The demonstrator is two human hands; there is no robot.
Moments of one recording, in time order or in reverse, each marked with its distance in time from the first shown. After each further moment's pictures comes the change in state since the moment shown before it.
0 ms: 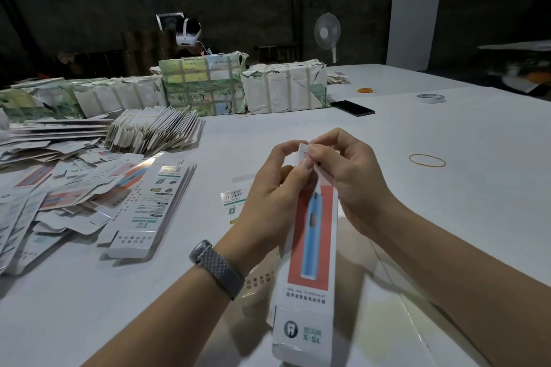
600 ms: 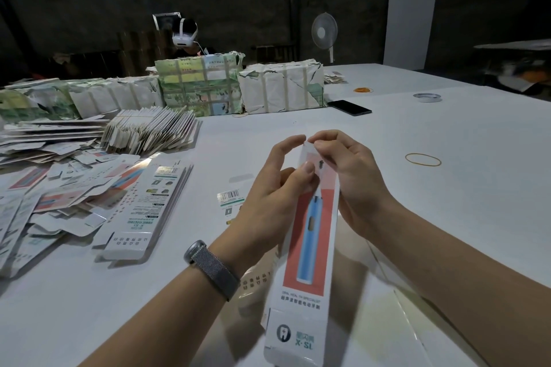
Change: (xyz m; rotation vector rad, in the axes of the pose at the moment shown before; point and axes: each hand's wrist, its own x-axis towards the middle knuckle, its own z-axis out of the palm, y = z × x) left_hand -0.001 0.001 0.000 0.030 -0.078 -0.035; right_hand 0.000 -0.001 -0.002 0.110 0.022 0.079
